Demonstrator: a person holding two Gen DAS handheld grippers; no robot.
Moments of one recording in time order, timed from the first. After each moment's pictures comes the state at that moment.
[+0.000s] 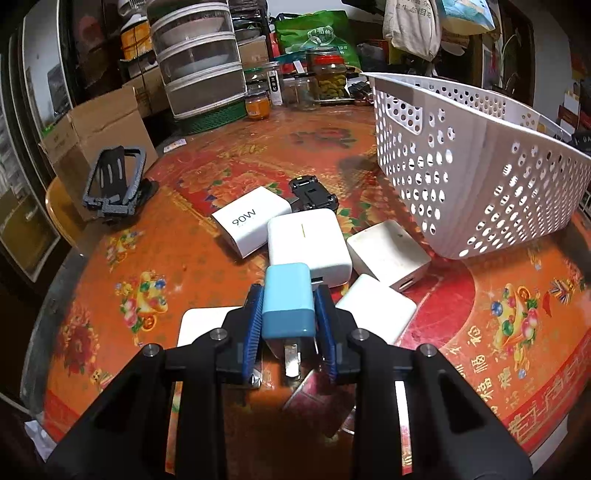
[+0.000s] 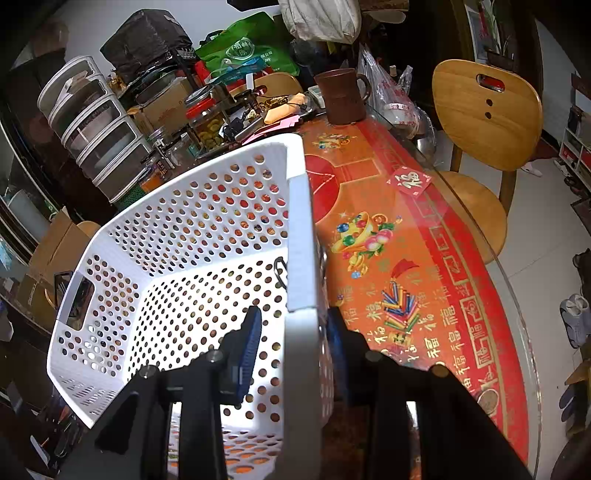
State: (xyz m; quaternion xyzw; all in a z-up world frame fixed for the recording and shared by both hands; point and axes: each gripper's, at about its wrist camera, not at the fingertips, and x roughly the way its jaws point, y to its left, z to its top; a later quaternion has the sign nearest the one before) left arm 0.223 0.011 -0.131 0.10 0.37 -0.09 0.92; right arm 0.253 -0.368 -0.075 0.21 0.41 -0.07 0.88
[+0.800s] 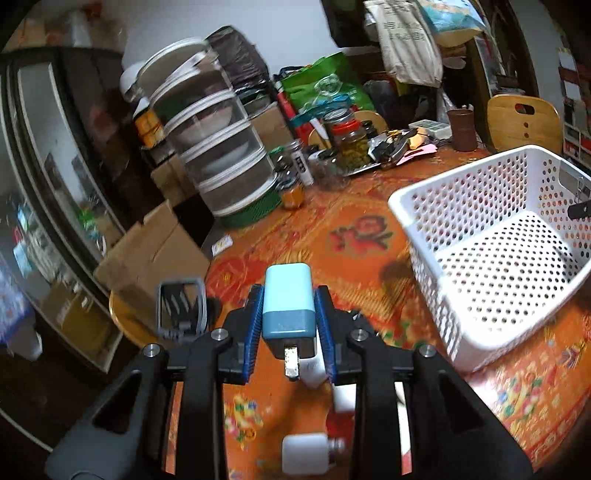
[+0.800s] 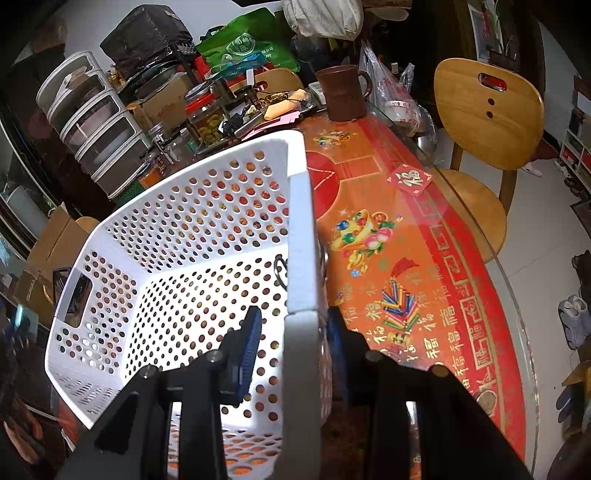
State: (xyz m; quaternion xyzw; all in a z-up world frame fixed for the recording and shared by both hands) left arm 0.261 -0.031 0.002 0.22 0.26 -0.03 0.94; right arm 0.255 -0.367 -0.076 0.20 0.42 -0.07 0.88
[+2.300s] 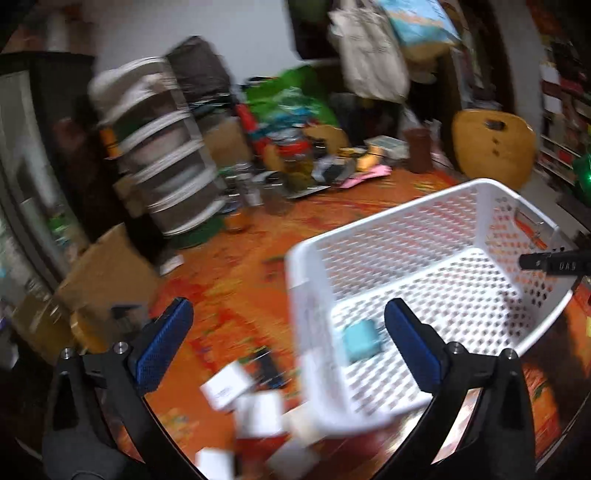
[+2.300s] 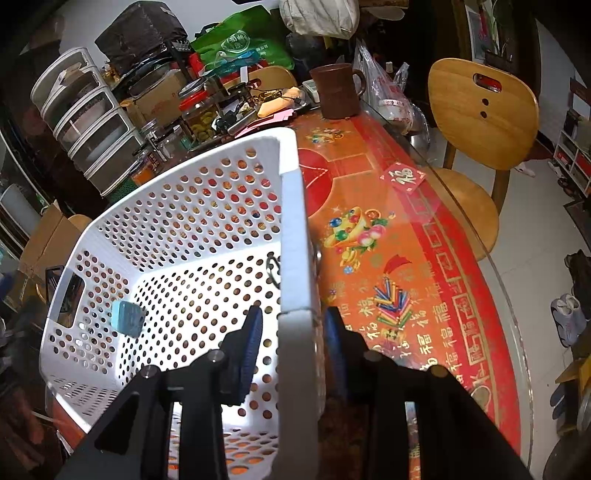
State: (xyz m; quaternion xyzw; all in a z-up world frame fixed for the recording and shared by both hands) left arm 0.249 -0.113 0.015 0.19 0.27 -0.07 0.94; right arm 0.255 -0.368 -0.075 0.19 0.43 -0.08 0.88
